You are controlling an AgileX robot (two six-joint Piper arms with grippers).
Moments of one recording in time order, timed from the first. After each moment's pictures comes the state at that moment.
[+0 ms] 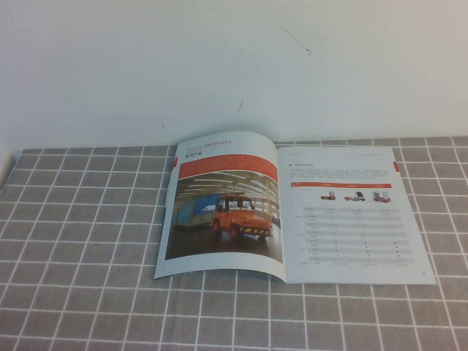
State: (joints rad) right arm 0.04 -0.01 0.02 -0.07 0.42 0.03; left arm -0.06 -0.01 0.02 0.01 0.36 -0.08
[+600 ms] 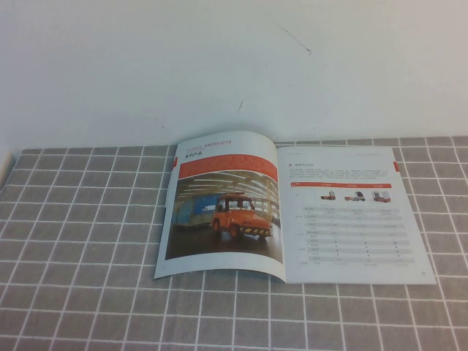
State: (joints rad) right arm 0.04 -0.01 0.03 -0.07 0.30 0.03; left arm -0.06 -0.01 0.02 0.02 0.28 -0.08
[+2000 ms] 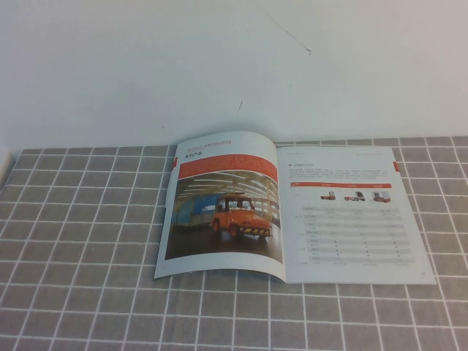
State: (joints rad) right arm 0.04 0.29 -0.52 -0.03 0.46 -0.05; left arm -0.06 0.32 -0.48 0.00 0.38 -0.09
